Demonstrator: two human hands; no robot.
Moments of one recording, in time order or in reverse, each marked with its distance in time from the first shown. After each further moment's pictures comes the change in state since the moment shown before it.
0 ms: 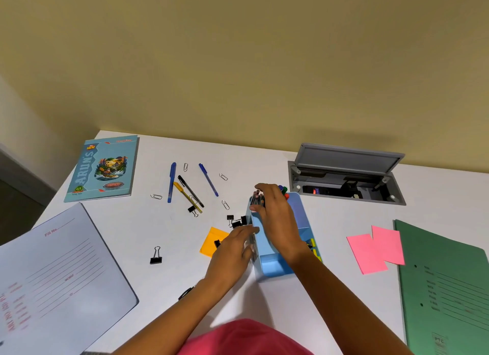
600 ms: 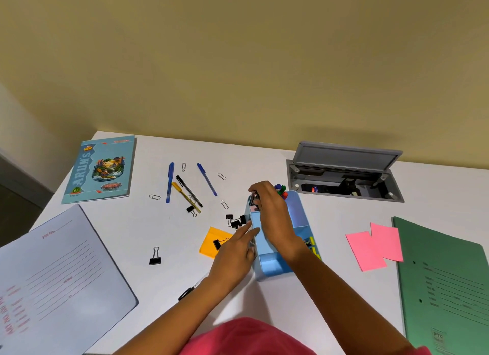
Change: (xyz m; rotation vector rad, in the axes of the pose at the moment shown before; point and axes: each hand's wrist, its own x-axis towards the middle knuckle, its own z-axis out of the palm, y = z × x) left_hand 0.002 0.011 0.002 0.090 -0.093 -0.050; right_hand 0.006 0.000 0.006 0.113 -0.052 0.050
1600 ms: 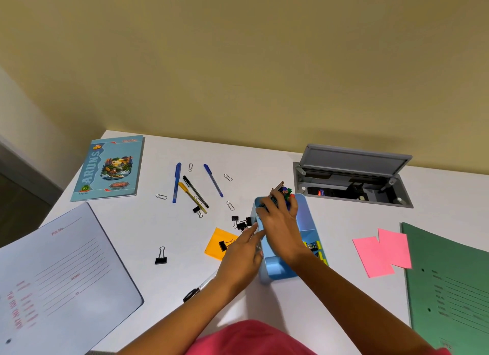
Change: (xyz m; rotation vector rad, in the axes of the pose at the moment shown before) left_hand 0.002 -0.001 0.005 0.026 0.026 0.000; right_hand -0.014 0.019 0.013 -0.789 -0.089 -0.155
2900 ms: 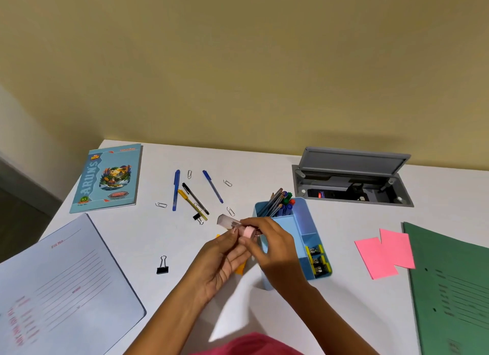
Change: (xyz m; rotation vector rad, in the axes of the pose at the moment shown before) left_hand -0.021 0.019 -0.084 -1.749 -0.038 -0.594; right_hand -0.037 -0.035 -0.064 1.083 0.145 0.103
